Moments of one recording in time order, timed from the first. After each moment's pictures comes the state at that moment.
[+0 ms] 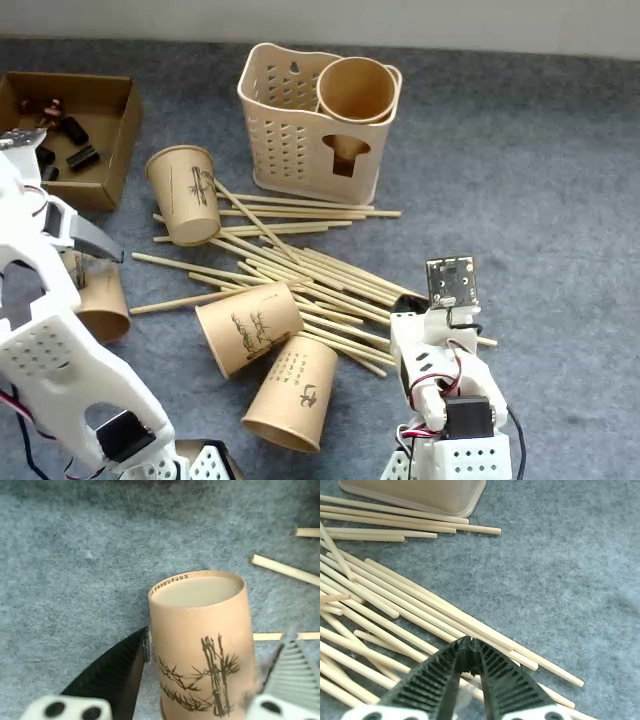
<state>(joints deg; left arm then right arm) -40.8 31.1 -26.4 99.3 -21.5 -8.3 -104.5 95.9 55.6 5.4</state>
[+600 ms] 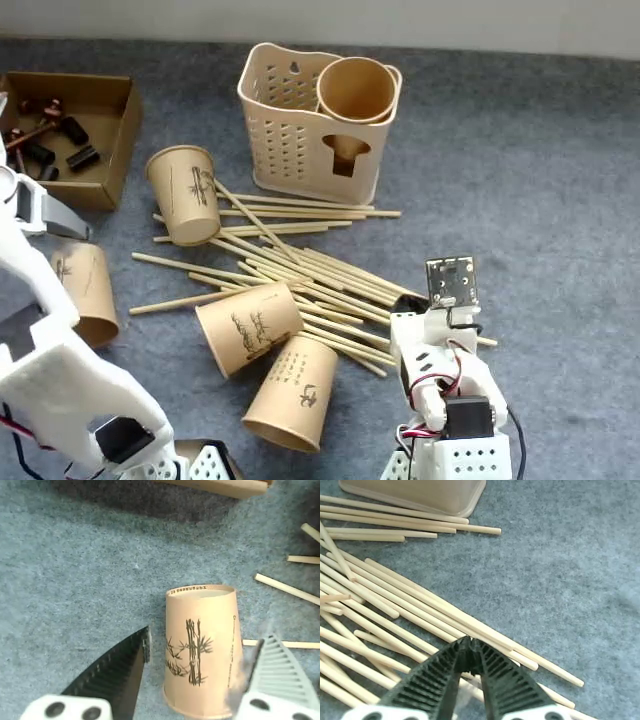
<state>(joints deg) -42.5 18.1 -27.2 100.0 -21.6 -8.3 -104.5 95.9 55.6 5.4</state>
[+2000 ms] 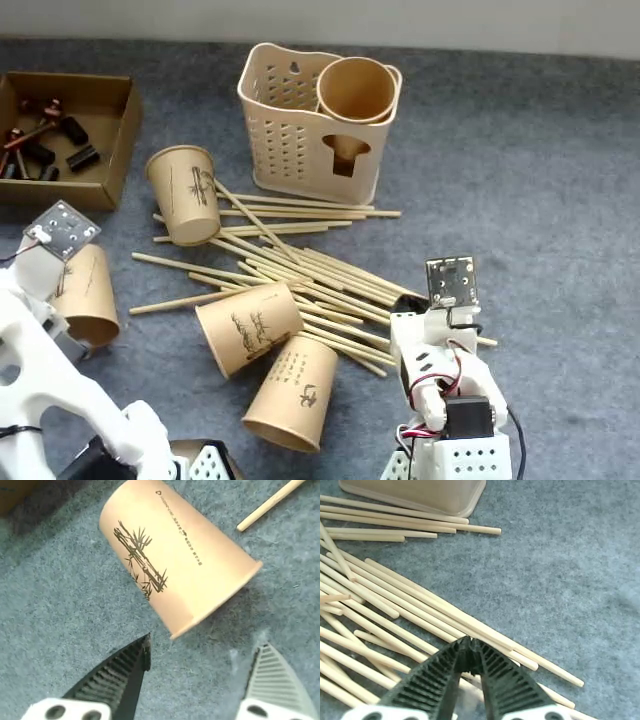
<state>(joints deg) -52.4 -30.9 38.6 74.3 -74.1 -8.3 -104.5 95.9 55.6 5.4</state>
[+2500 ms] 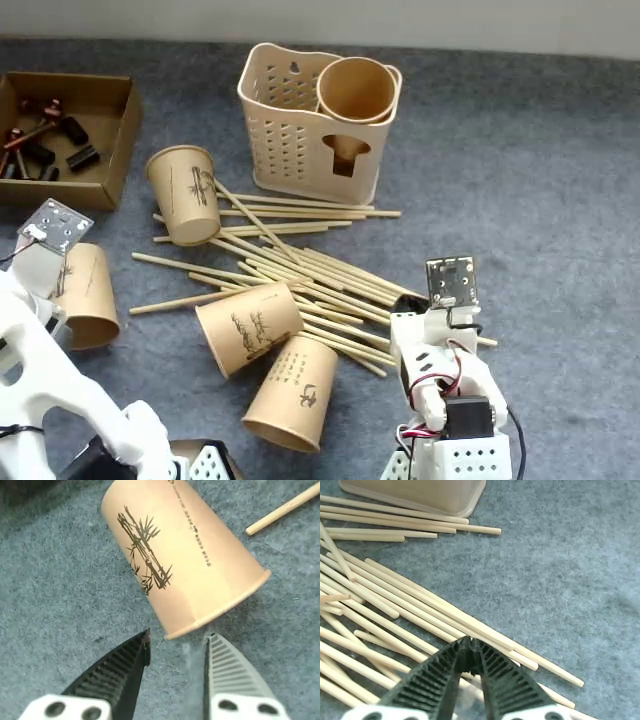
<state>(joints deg) -52.3 -30.9 40.2 73.1 -64.5 -8.3 -104.5 95.9 55.6 5.4</state>
